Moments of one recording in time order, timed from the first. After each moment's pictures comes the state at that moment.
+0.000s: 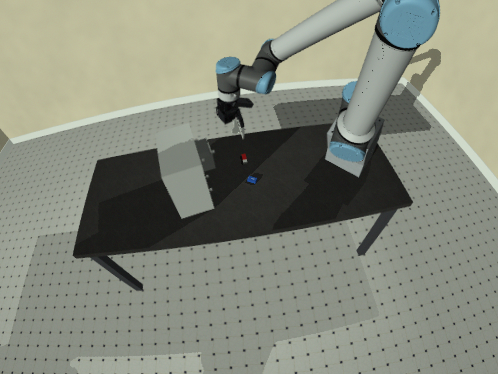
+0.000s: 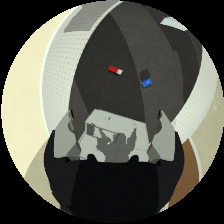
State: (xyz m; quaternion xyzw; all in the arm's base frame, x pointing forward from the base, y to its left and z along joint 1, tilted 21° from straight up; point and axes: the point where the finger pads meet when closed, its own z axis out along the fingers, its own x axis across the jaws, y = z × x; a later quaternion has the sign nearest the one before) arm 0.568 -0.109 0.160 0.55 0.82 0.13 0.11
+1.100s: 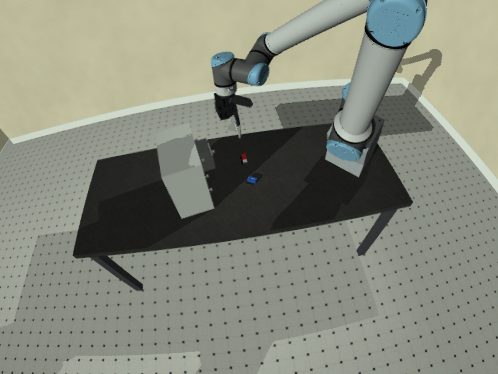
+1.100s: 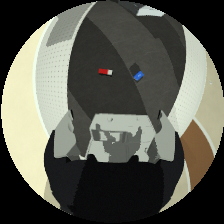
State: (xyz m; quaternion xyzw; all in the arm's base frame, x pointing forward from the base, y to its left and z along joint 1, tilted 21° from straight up) arm 0.568 -0.110 0.163 0.63 0.76 0.18 0.04
